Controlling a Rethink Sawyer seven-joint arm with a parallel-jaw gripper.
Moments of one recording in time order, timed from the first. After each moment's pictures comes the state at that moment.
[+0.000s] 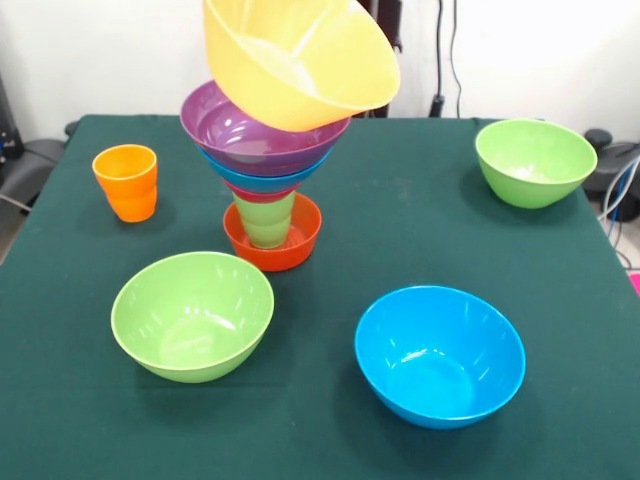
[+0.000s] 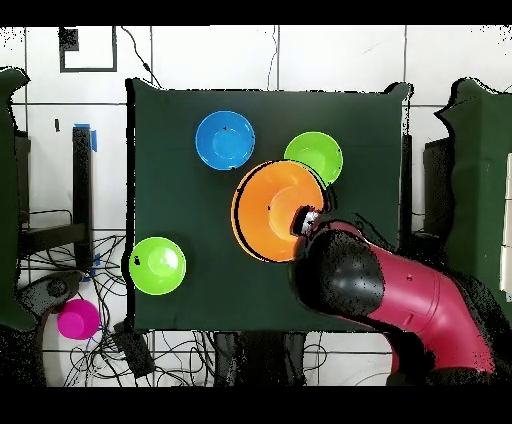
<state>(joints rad) -0.61 -1.19 0.20 1.97 -0.10 0.56 1.73</state>
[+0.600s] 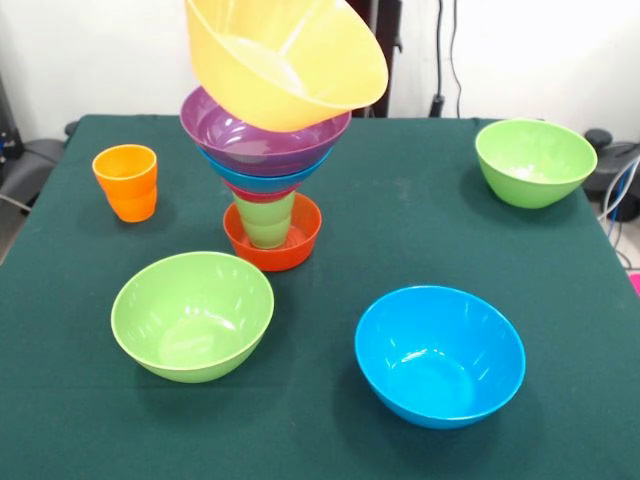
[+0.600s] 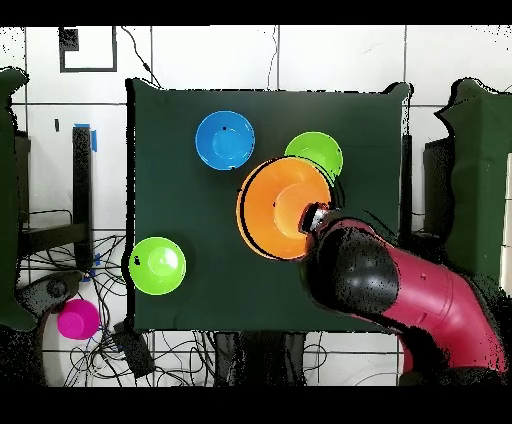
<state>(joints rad) -0.67 -1.19 0.25 1.97 -0.09 0.56 1.73</state>
